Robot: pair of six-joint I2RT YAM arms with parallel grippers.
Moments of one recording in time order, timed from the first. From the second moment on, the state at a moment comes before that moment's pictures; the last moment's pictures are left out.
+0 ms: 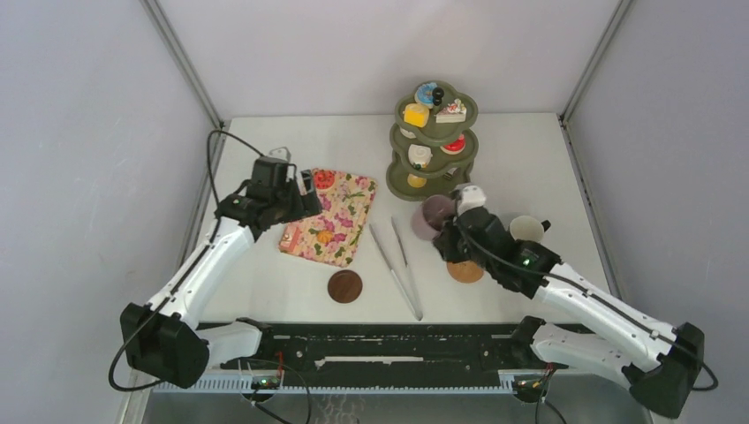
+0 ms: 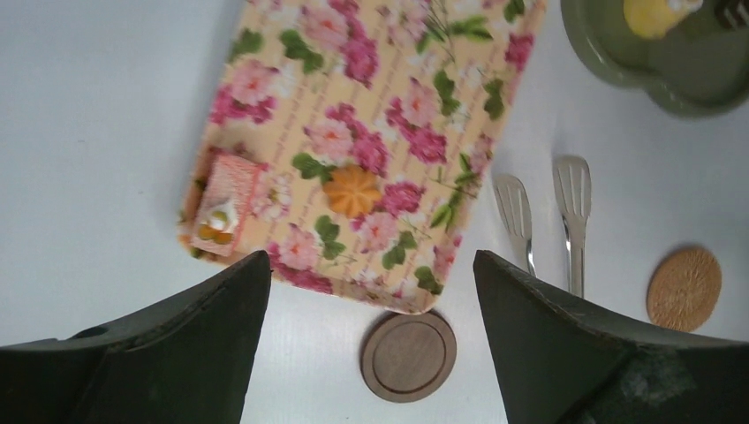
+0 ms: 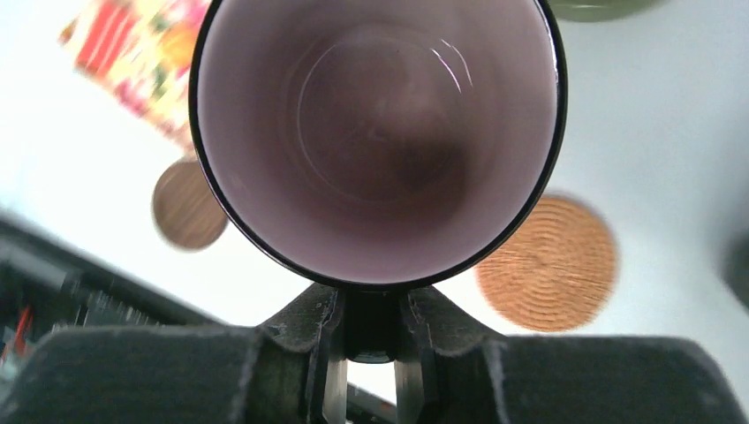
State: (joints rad) left arm -0.37 1.21 1.04 -0.66 -0.10 -0.47; right arm 0.74 0.91 0.81 -0.58 0.26 0.51
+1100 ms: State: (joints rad) left arm -0.55 1.13 0.59 -0.55 0.00 -0.79; right arm 0.80 0.95 0.87 -0.61 0.35 0.51
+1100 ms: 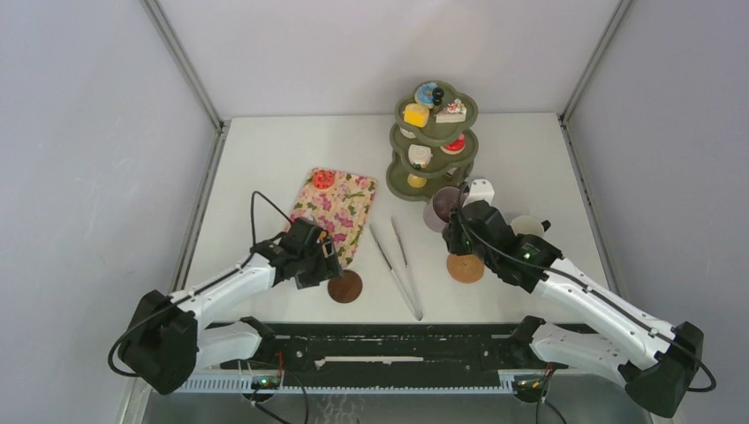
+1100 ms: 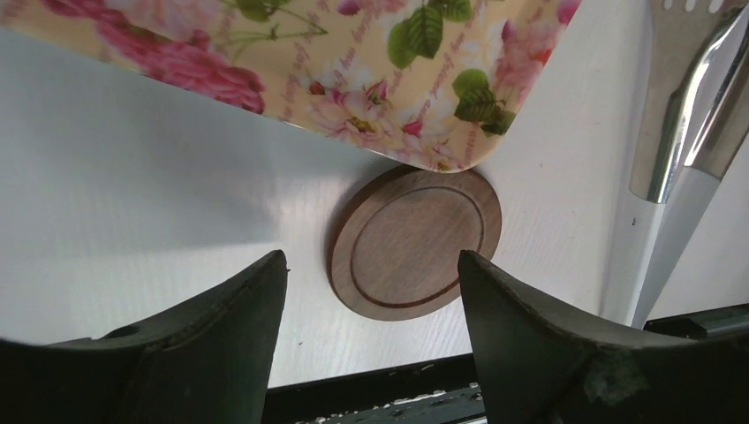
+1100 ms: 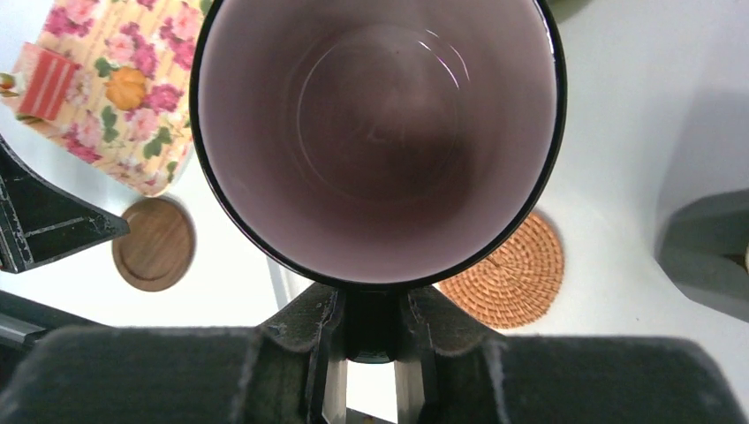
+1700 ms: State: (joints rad) left arm -0.68 1.36 0.62 -0.27 0.19 -0.85; right arm 0.77 0.89 0.83 -0.67 0.32 0.54
